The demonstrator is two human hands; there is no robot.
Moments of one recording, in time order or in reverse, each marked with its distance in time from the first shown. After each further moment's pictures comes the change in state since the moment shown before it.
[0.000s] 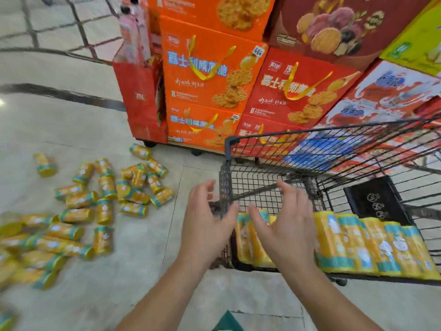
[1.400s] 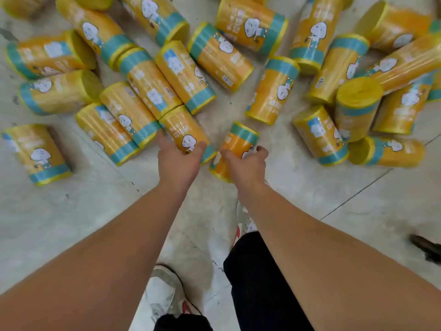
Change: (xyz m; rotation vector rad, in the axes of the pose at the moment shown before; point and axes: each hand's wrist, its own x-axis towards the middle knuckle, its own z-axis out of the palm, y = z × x) left_hand 0.163 -0.764 -0.224 -0.146 0.593 -1.174; right_hand -0.195 -0.247 0.821 0.175 -1.190 0.567
